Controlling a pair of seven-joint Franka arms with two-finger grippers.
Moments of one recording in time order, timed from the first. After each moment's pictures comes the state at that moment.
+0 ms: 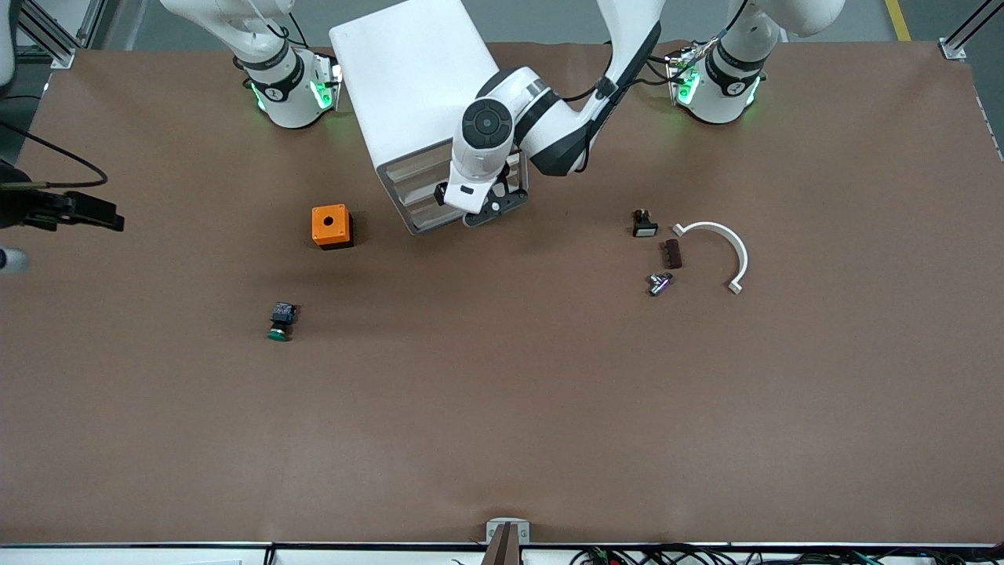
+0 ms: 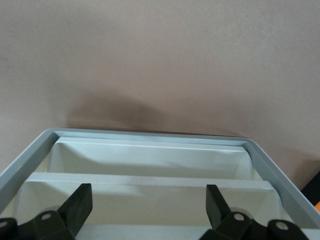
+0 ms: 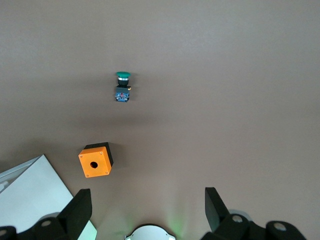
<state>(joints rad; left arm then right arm) -1.00 0.56 0.02 -1.65 -0.41 2.17 -1.23 -0.01 0.15 -0.07 -1.39 -0.01 1.35 -0.06</state>
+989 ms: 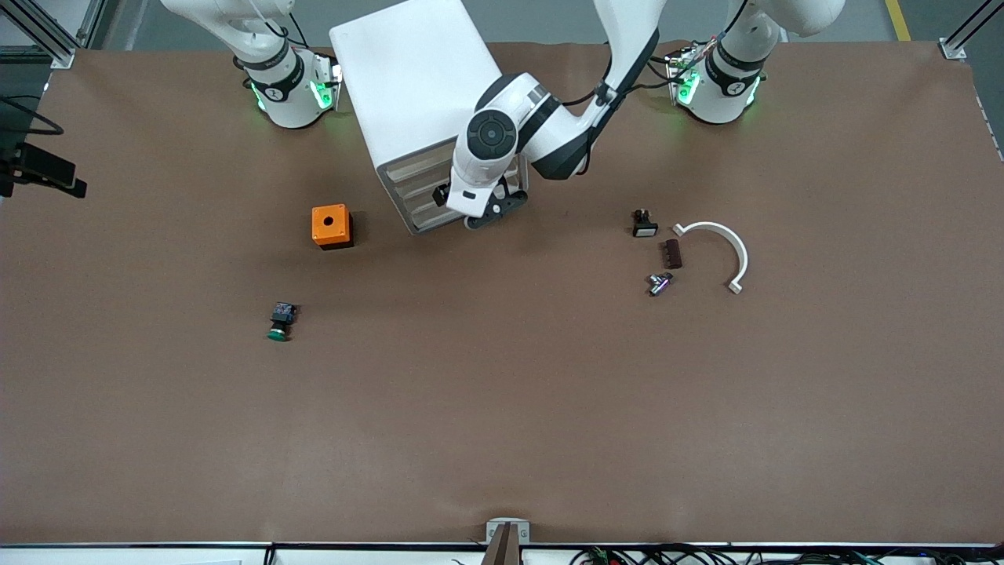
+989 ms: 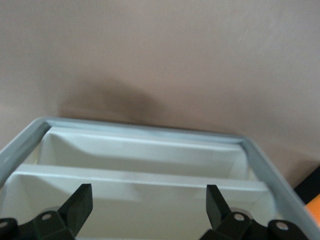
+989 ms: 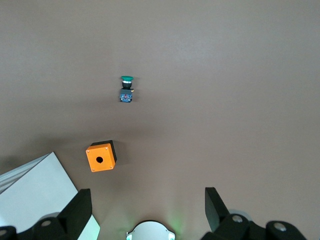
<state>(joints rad) -0.97 0.57 0.02 -1.64 -0.46 2.17 -1.24 -0.03 0.08 -0.05 -1.34 -0.01 1.30 -0.07</state>
